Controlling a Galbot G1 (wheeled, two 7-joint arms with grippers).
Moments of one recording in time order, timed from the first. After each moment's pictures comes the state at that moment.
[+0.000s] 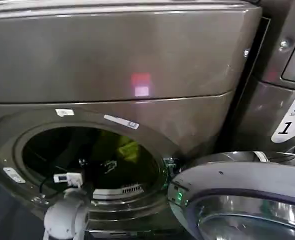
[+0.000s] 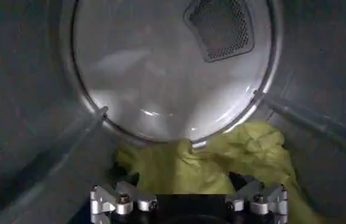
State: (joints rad) left arm 0.75 -1.52 -0.50 -1.58 0.00 0.74 0.04; right arm -1.59 1.23 2.24 1.70 0.62 -0.16 0.06
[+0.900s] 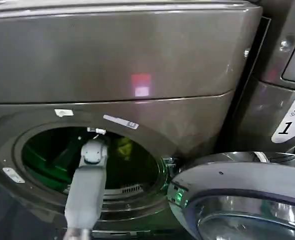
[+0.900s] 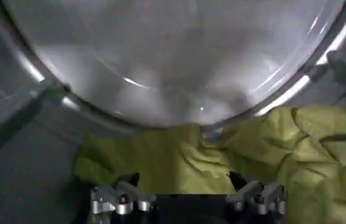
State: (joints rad) left arm 0.43 -1.53 -0.52 -1.17 0.77 0.40 0.65; right arm -1.58 1.24 2.22 1.70 0.61 -0.15 0.06
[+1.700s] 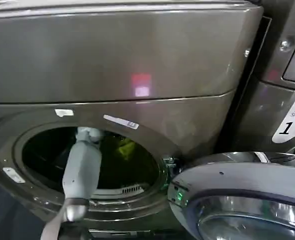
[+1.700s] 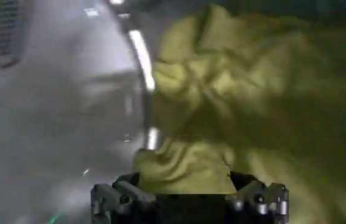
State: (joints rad) left arm 0.27 -1.47 -0.48 -1.04 1.37 -0.21 1.27; right arm -1.58 1.25 2.19 1.70 0.58 -0.14 0.05
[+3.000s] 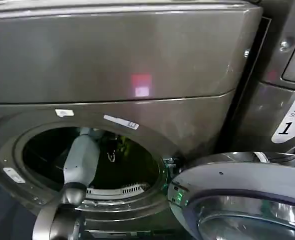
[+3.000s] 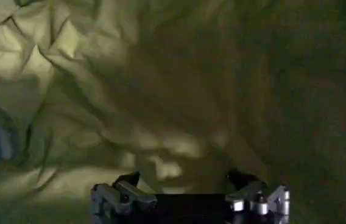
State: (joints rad) left arm 0.24 -1.47 -0.48 -0.75 1.25 -0.16 1.34; right arm -1.56 1.27 2.13 1.72 0.55 -0.13 0.05
